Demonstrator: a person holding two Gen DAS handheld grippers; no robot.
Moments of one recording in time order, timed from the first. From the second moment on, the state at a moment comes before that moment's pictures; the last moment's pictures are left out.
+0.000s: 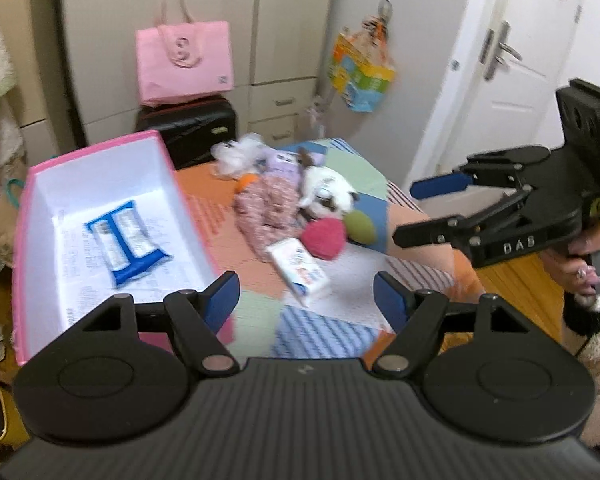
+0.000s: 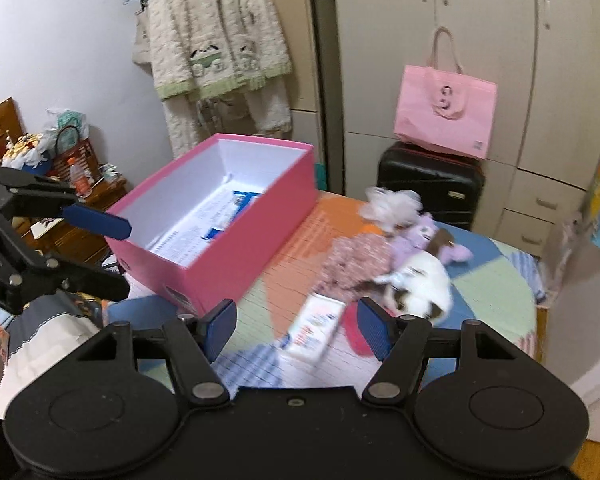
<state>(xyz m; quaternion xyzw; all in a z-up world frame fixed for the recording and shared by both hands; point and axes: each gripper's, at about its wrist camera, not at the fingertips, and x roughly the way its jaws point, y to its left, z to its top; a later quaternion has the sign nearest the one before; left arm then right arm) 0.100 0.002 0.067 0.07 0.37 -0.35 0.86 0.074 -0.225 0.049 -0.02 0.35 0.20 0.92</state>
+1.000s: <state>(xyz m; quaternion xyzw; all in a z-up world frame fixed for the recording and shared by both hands) 0.160 -0.116 -0.062 0.11 0.37 -0.27 0.88 0.131 -0.311 -0.083 0.01 0.28 0.18 0.94</state>
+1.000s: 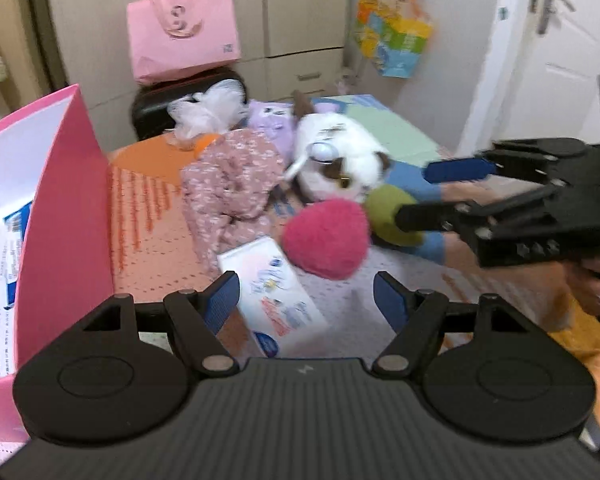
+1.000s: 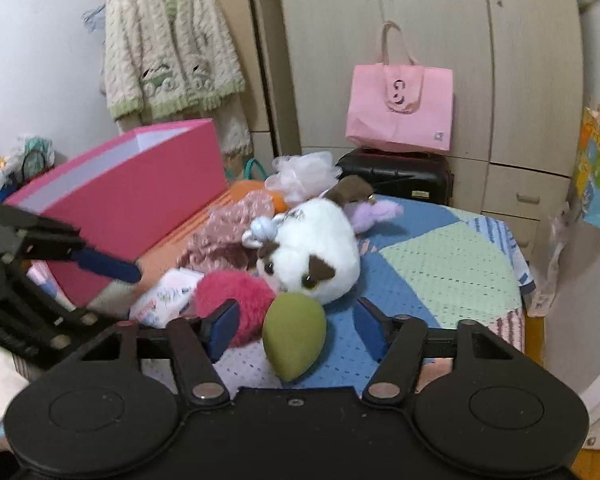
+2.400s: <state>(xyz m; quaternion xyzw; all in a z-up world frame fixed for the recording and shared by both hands) 0.156 -0.075 -0.078 -0.03 0.38 -0.21 0.90 0.099 -0.295 -0.111 0.08 0.30 0.09 0.95</state>
